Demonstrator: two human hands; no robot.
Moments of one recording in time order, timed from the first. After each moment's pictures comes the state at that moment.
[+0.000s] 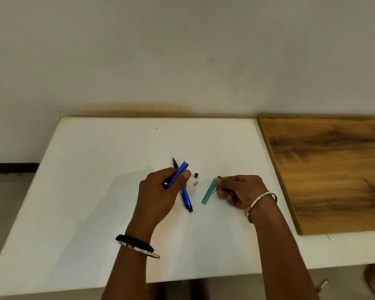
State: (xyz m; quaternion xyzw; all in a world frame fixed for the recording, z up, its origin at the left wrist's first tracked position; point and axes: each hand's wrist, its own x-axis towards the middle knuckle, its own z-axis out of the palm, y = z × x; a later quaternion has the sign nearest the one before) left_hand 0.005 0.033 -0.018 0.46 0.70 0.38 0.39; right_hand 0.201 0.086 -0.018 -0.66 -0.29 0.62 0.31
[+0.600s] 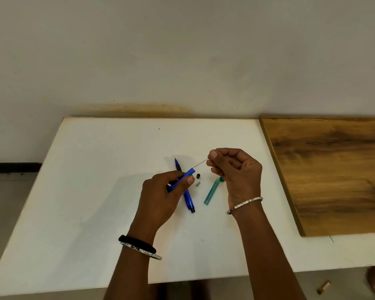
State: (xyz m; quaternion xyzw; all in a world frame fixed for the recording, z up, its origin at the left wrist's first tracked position) left_hand 0.005 0.033 -0.023 0.50 0.71 0.34 0.35; right_hand 0.161 0.089 -0.003 -0.52 -0.38 0.54 0.54
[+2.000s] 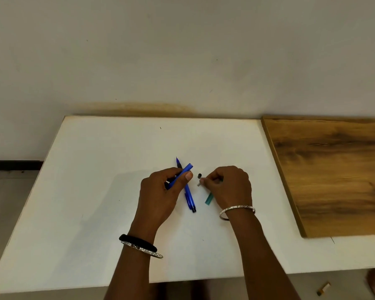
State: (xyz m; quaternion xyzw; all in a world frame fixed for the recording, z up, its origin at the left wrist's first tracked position) left_hand 0.001 0.033 -0.023 0.49 0.70 0.38 0.35; right_hand 0.159 0.088 -0.031 -0.69 -0.67 0.24 0.15
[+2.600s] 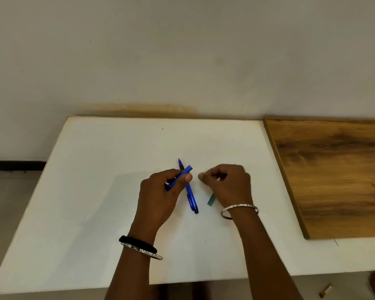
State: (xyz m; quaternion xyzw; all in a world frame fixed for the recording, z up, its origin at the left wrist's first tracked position) left_hand -0.004 0.032 -0.023 0.49 0.71 0.37 0.35; right_hand 0.152 0.085 -0.021 -0.66 -0.62 0.32 0.28
